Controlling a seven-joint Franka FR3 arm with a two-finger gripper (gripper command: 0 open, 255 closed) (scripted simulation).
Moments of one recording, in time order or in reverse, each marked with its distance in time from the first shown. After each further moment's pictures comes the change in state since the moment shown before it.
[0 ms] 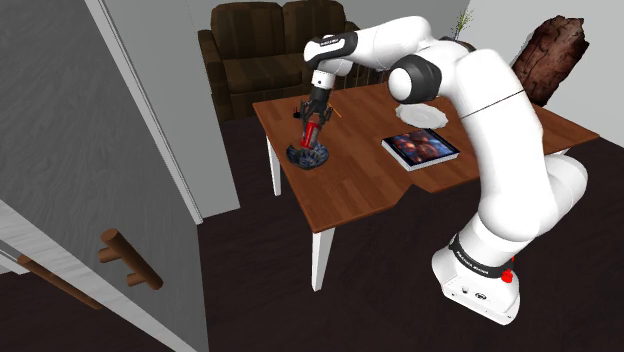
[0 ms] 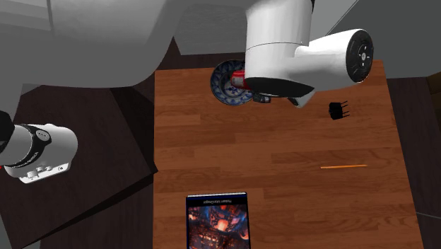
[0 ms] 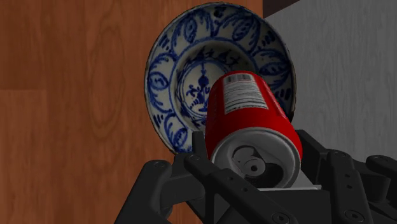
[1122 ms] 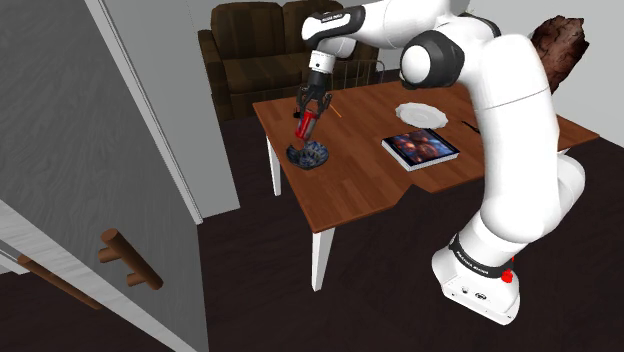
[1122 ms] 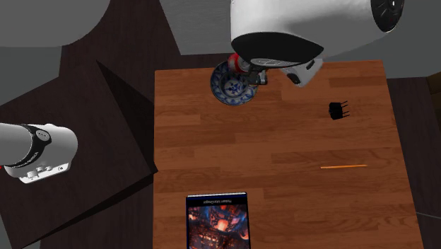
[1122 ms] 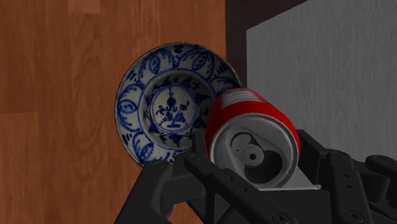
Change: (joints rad) arm 0.045 -0.183 -0.004 -0.129 -0.009 -0.039 0.051
